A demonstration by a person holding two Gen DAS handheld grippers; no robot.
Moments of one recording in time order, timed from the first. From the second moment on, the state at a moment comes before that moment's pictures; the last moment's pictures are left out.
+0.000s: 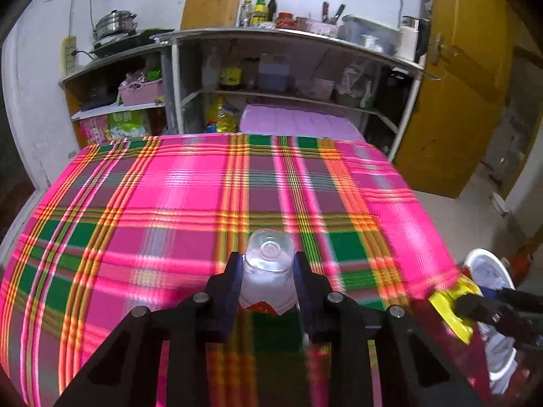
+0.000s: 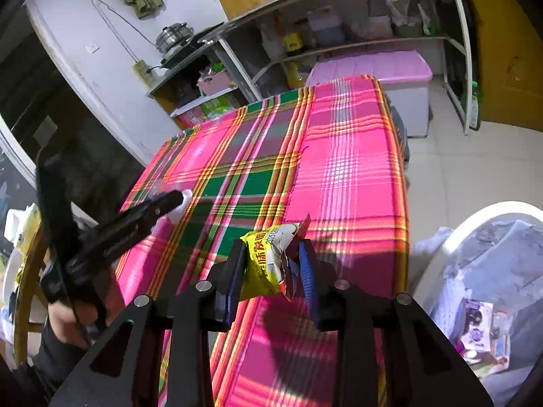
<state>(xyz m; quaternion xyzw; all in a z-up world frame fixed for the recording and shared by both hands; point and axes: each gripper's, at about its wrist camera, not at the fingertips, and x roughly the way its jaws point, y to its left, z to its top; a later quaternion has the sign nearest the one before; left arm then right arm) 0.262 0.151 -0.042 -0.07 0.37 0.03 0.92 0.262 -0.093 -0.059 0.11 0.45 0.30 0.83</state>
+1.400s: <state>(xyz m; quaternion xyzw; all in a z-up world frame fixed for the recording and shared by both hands) 0.105 -0.020 0.008 -0.04 0.34 -0.09 0.94 0.146 -0.207 -0.018 0.09 0.39 0.25 0.88</state>
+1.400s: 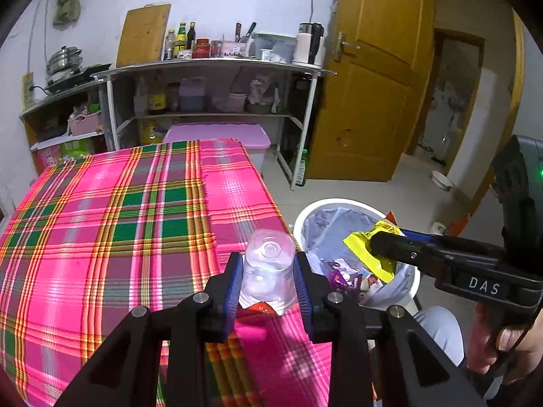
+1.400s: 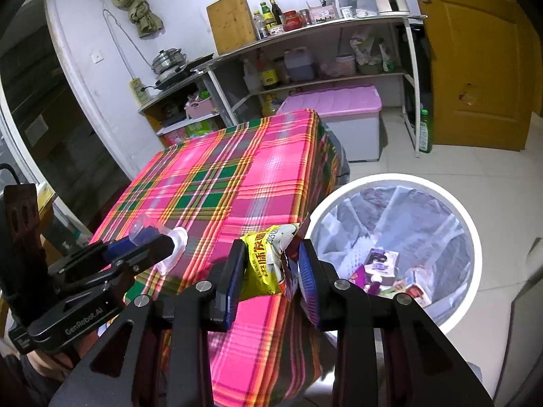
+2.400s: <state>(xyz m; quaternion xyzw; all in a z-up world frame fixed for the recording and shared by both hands) 0.126 -0.082 0.006 -0.02 0.34 -0.14 0.93 0.148 -0.272 -0.025 0.11 0.38 0.19 0.90</state>
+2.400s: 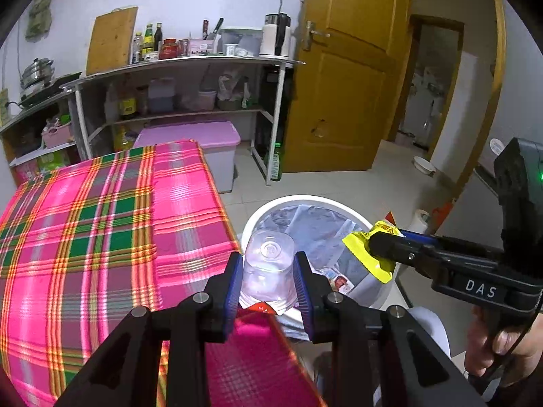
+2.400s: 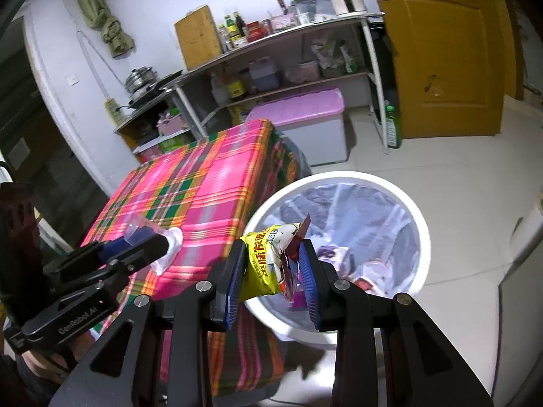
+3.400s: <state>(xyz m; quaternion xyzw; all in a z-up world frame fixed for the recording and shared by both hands) 0.208 -0.137 -0.060 0.00 0.41 -0.16 0.90 0.201 -0.311 -0.089 0.13 0.45 0.15 0.87</state>
